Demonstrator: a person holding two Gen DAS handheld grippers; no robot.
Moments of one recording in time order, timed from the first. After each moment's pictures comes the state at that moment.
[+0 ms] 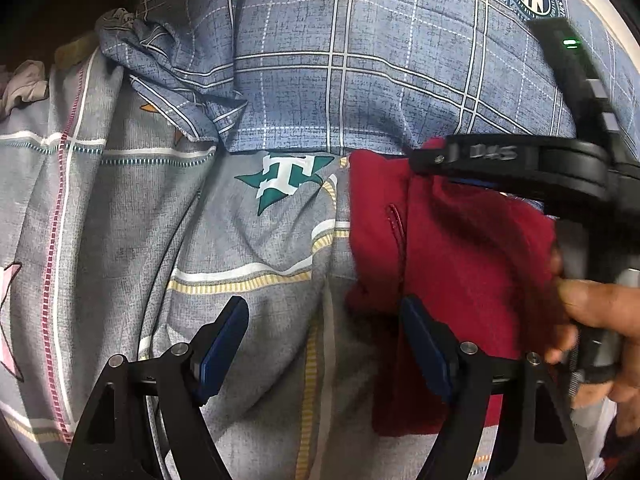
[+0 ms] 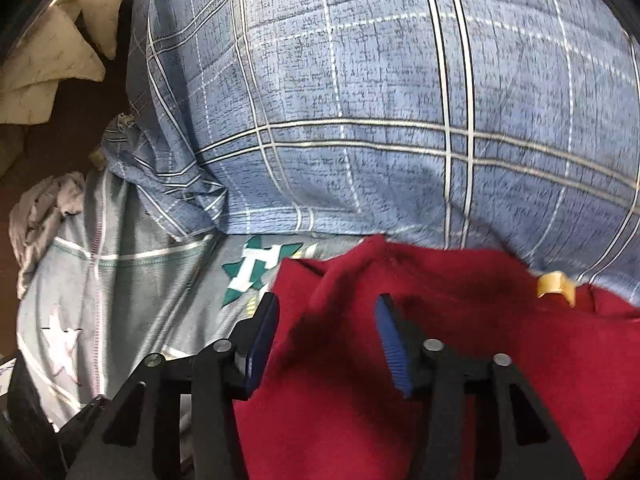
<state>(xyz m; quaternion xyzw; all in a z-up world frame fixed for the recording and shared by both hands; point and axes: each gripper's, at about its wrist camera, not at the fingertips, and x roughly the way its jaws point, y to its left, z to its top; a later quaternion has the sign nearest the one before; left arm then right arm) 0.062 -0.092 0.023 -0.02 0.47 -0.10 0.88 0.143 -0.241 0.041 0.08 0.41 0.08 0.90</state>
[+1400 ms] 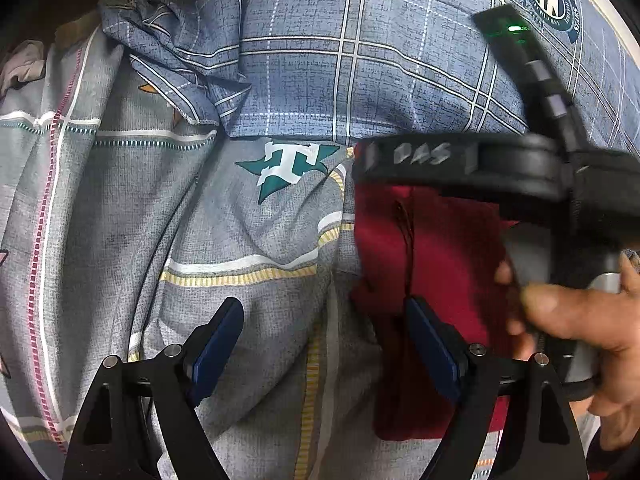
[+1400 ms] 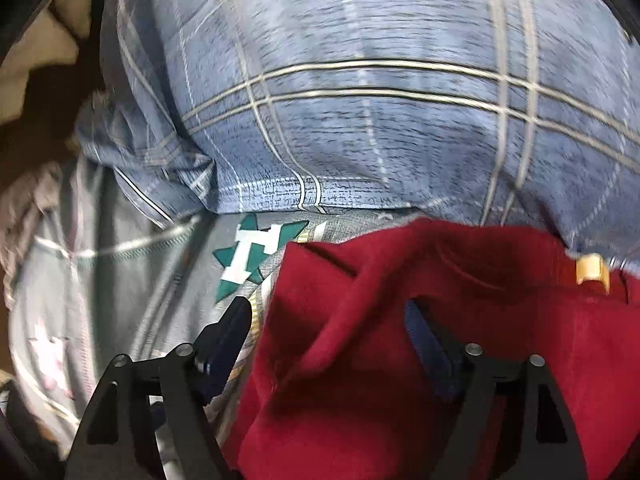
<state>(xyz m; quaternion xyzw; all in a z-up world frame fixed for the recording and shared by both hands) 0.072 -0.088 0.014 -0.04 0.49 -0.09 0.87 0.177 -0.214 0.008 0.08 0.46 0.08 0.88</state>
